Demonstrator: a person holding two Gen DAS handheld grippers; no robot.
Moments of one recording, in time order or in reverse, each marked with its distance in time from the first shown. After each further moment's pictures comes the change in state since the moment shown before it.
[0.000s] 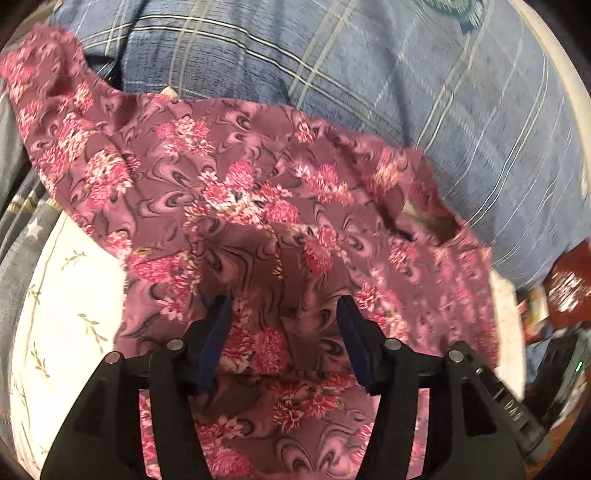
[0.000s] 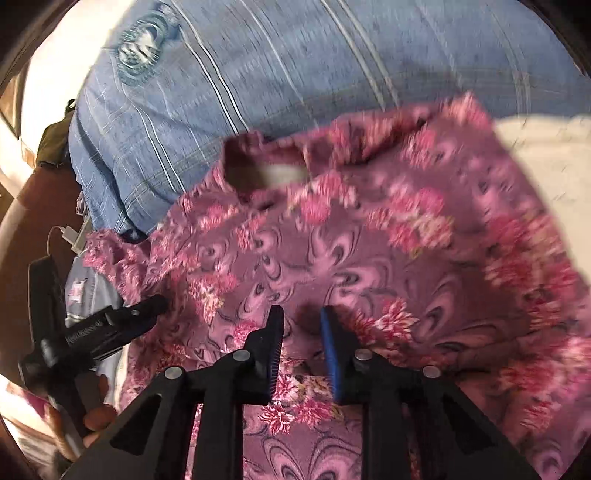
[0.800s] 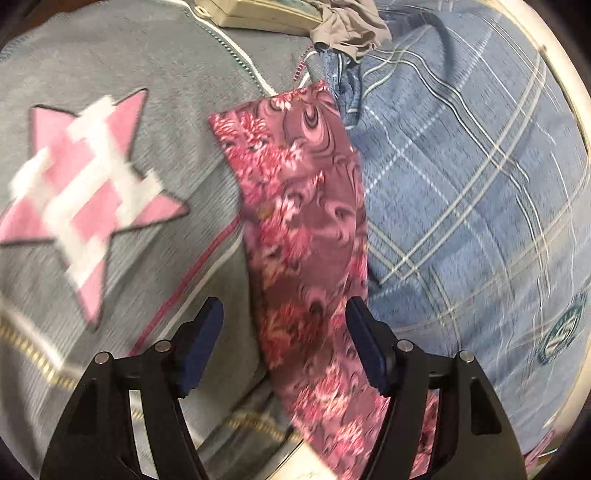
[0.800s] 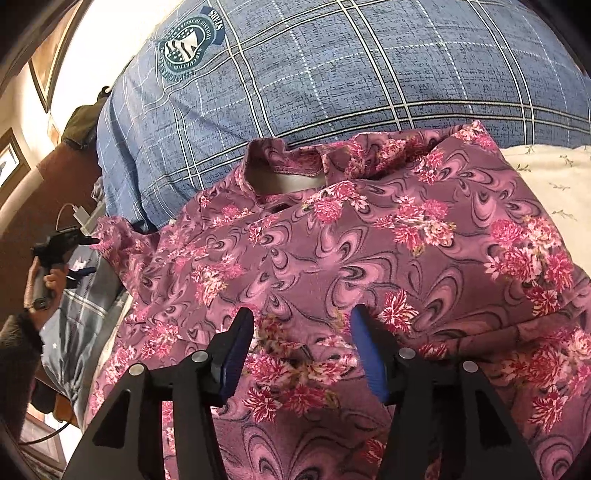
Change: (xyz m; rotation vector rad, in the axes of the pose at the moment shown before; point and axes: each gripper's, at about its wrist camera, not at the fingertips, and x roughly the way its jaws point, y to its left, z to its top) left arm -0.101 0.287 0.154 -0.536 -0.210 0.073; right arm 0.003 -0.004 -0.025 -0.101 -0.097 0.043
